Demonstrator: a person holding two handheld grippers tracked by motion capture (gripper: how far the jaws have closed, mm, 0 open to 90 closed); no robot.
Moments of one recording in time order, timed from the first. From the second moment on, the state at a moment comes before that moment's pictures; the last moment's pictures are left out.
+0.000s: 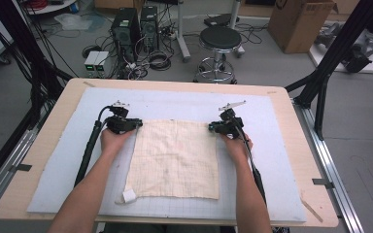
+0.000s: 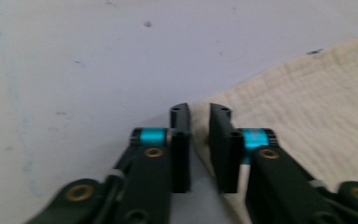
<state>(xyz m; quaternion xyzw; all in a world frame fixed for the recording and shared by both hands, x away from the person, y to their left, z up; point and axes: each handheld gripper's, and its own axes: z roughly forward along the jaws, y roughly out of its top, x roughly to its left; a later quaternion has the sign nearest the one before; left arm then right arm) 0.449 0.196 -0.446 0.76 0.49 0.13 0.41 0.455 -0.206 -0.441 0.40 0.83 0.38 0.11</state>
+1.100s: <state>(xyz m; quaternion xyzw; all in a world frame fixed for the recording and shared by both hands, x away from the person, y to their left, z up) 0.449 0.223 -0.387 0.74 0.46 0.15 0.47 0.454 -0.202 -0.379 0.37 0.82 0.43 0.11</state>
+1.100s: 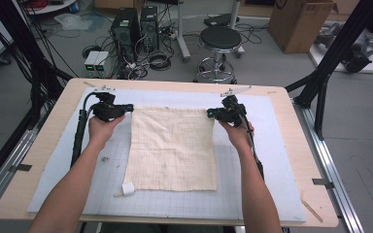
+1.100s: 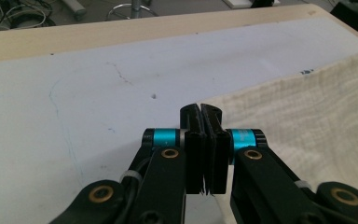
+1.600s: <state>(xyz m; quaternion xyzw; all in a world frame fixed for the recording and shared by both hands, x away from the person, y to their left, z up) 0.420 0.230 -0.382 0.73 0.44 0.14 0.49 0.432 -0.210 -0.371 0.35 0.81 0.46 0.08</state>
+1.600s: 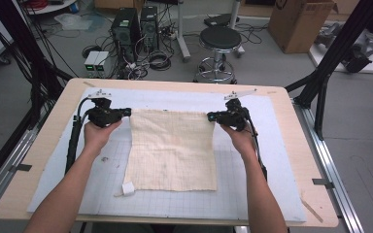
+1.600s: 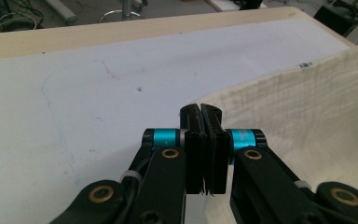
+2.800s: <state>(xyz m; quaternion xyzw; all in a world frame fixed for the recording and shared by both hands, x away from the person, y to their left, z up) 0.334 0.246 -0.399 0.75 0.40 0.12 0.52 0.366 -0.223 -0.385 0.31 0.81 0.50 0.02</state>
